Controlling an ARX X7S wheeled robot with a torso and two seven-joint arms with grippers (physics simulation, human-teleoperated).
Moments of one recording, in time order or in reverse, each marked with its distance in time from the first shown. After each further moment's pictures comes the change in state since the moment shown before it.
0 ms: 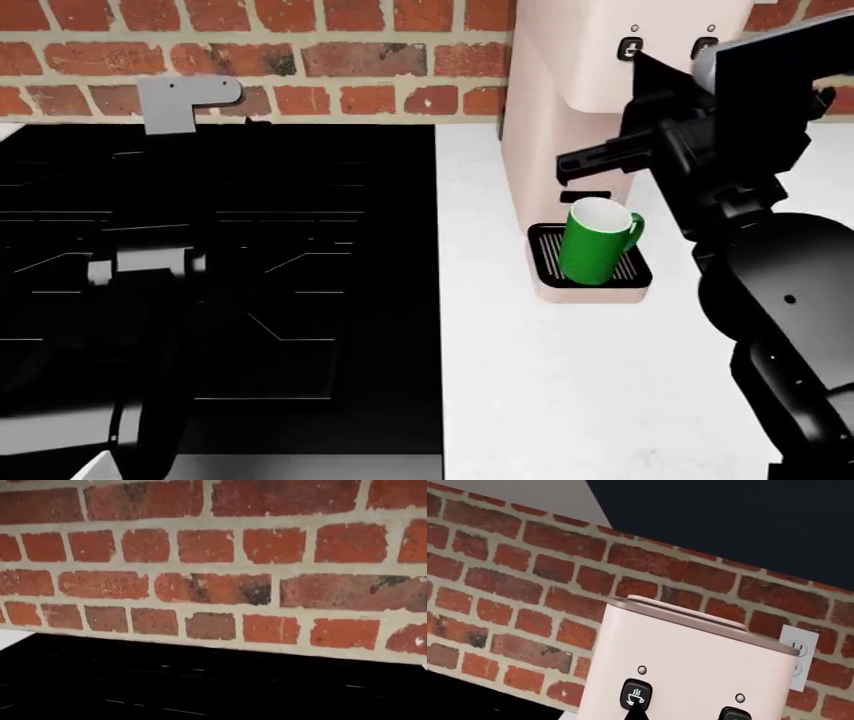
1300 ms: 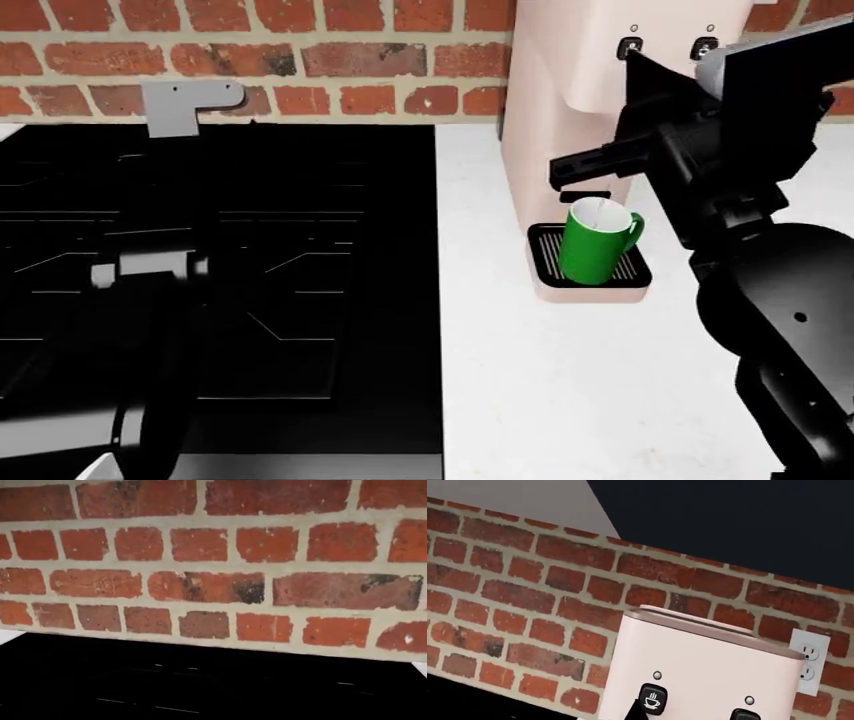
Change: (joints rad) left arm 0.008 0.004 -0.007 0.000 -0.001 0.009 0.017; right arm -0.016 -0.003 0.019 -0.061 0.061 0.018 0.030
